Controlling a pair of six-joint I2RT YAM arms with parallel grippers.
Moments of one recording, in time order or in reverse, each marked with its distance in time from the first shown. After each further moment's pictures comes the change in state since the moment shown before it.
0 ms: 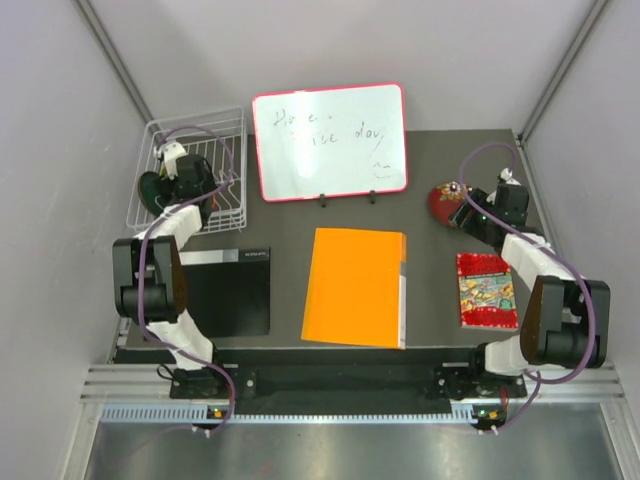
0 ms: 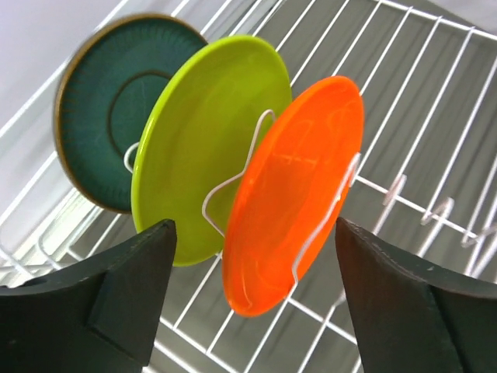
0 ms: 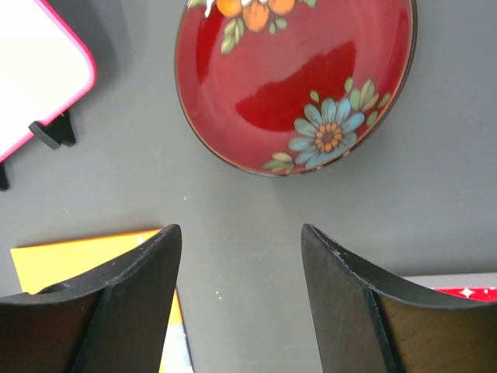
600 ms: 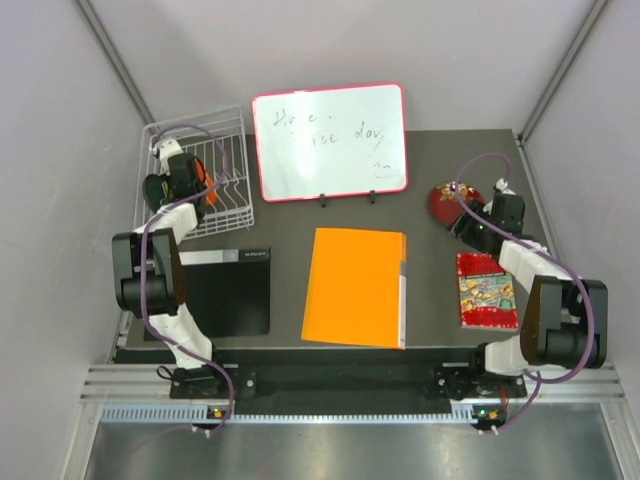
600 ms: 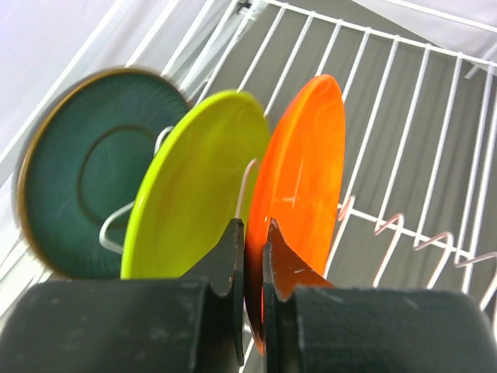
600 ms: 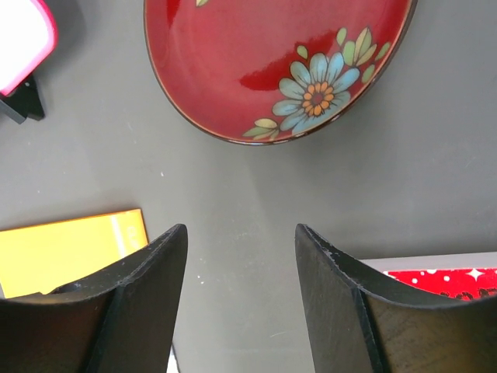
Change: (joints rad) left arm 0.060 0.072 0.019 0.102 0.139 0.017; right arm 0.002 0.000 -0.075 0.027 -0.008 -0.008
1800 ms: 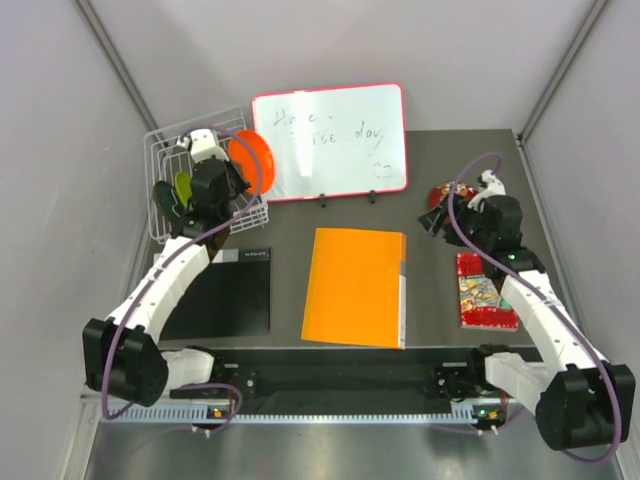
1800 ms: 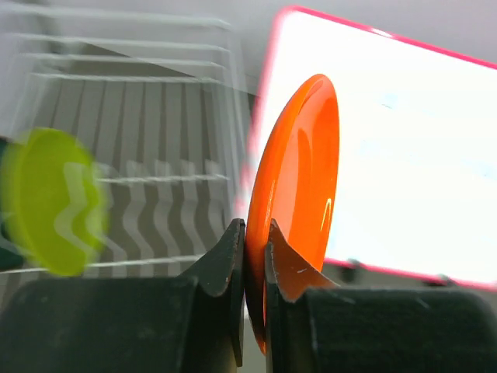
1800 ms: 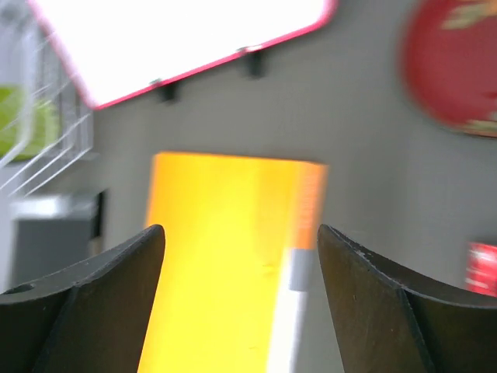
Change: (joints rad) left arm -0.377 -0.521 -0.098 -0.182 -0.009 -0.060; right arm 0.175 -0.411 -0.018 -0.117 -0.063 0.051
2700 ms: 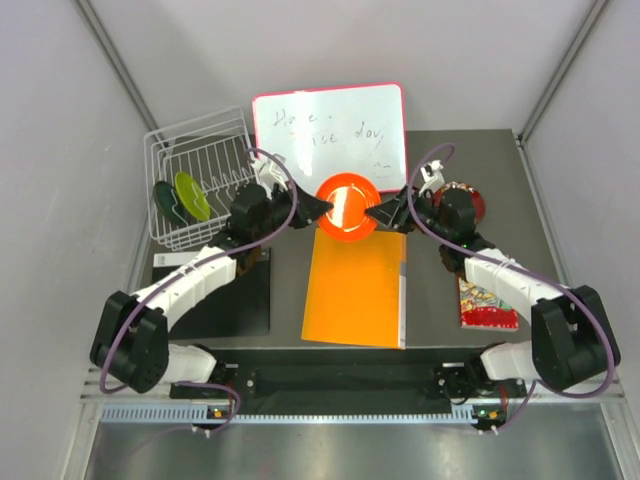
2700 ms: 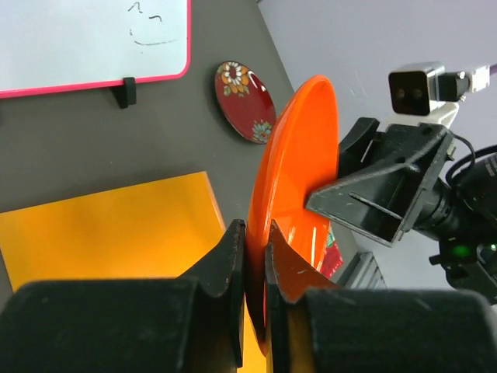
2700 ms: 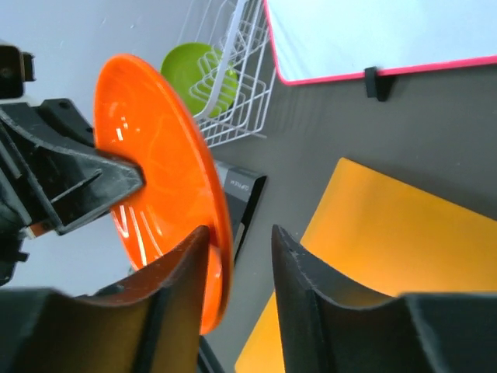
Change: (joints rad) left arm -0.219 0.072 -0.187 0.285 0.748 -0.473; right arm 0.300 0.310 -0.006 0.618 -0.223 0.299
